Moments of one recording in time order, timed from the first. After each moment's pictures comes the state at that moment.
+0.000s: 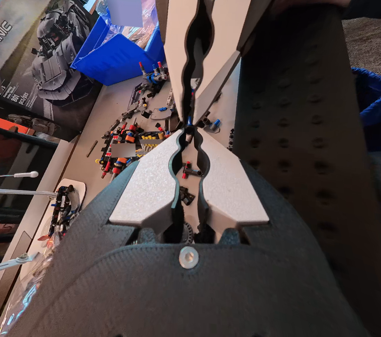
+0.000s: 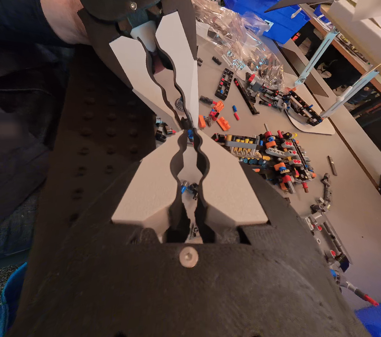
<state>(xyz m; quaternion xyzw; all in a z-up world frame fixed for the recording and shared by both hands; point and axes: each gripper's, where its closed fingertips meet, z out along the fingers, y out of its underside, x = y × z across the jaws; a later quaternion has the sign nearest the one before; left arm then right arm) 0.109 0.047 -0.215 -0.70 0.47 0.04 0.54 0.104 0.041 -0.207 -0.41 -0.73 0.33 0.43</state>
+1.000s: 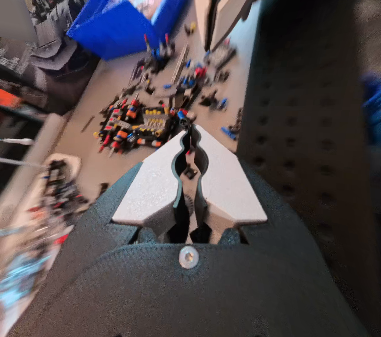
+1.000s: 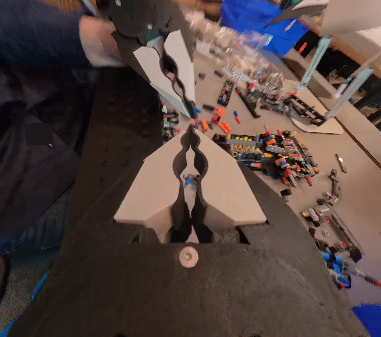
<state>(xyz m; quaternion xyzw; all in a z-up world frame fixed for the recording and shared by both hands) 0.080 0.039 -0.217 -0.74 0.44 0.01 0.52 0.134 0.047 -0.179 -0.41 -0.69 0.42 0.42</state>
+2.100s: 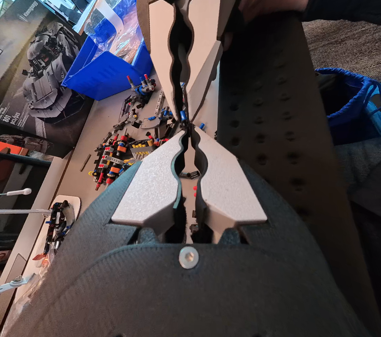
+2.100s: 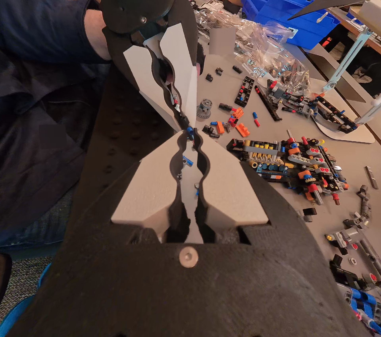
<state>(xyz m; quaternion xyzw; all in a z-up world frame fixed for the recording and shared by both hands) 0.120 0.029 -0.216 -0.67 0.51 0.02 0.54 0.114 0.025 -0.203 -0.39 -0.73 0.40 0.39</state>
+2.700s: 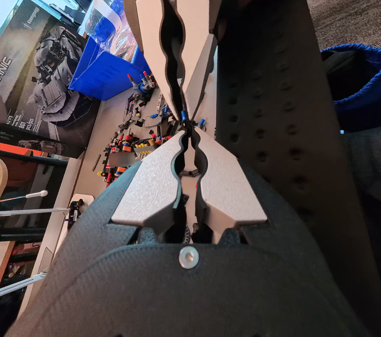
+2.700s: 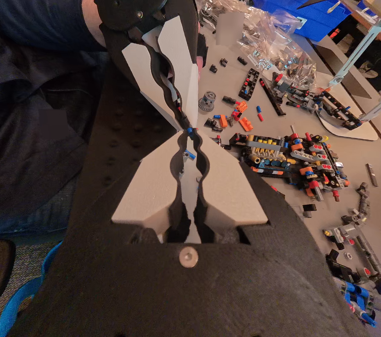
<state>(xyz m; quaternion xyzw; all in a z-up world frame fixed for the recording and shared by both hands) 0.121 0.030 -0.223 -0.66 0.53 0.06 0.53 0.117 0.024 -0.210 -0.39 -0.75 0.37 0.38</state>
